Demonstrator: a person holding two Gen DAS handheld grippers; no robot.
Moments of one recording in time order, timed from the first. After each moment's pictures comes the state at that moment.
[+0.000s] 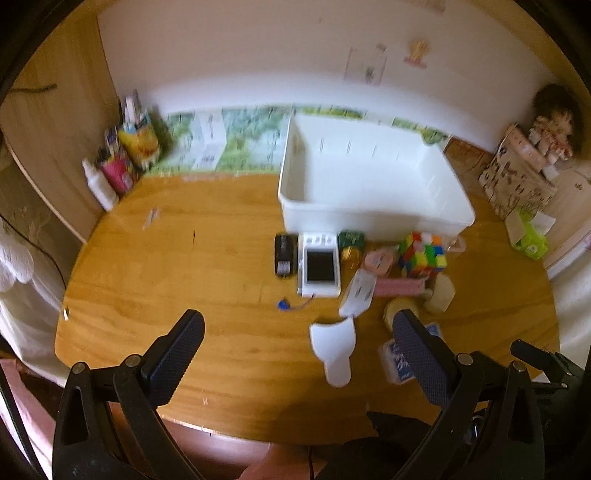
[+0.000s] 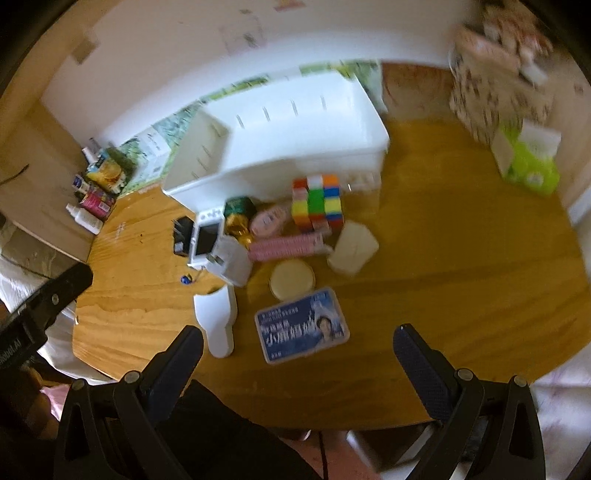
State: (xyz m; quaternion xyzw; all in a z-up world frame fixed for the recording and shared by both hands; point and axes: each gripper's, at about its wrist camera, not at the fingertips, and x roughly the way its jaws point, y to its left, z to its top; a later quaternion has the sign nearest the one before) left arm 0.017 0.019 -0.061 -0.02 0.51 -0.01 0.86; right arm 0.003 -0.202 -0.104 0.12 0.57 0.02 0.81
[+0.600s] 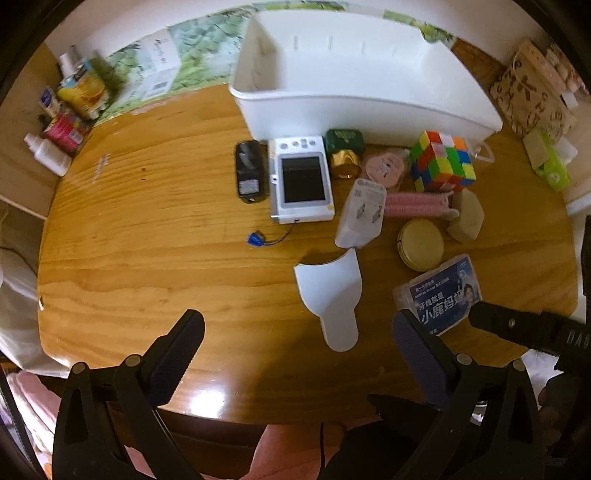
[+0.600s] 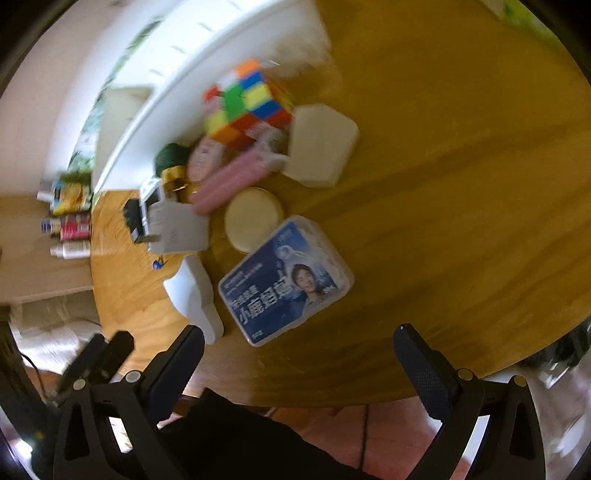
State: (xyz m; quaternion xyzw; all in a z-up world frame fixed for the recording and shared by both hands) left arm 0.043 -0.009 -0.140 0.03 0.63 -0.04 0.77; right arm 0.028 -0.240 -0.197 0.31 0.69 0.00 0.66
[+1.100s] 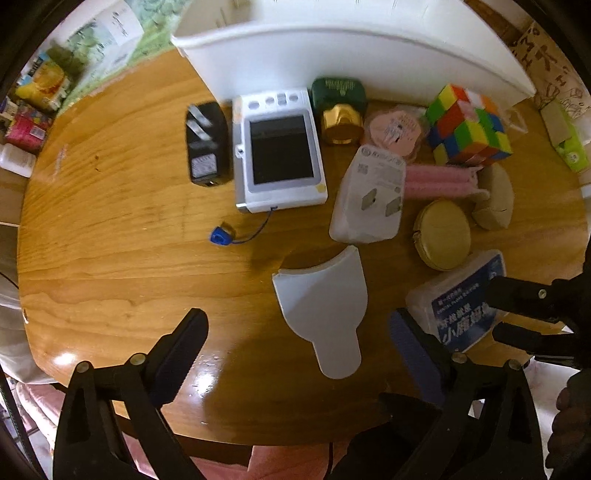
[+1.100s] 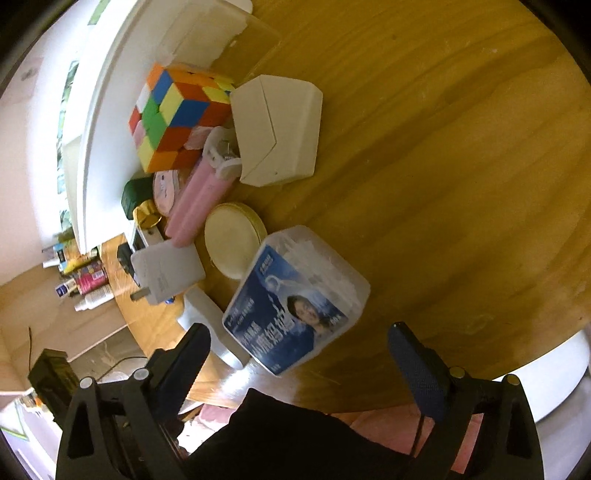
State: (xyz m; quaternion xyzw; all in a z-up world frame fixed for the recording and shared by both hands) left arm 0.077 -0.021 -0.192 0.04 0.69 -0.05 0.72; right arm 0.046 -0.257 -0.231 0.42 0.70 -0.02 0.57
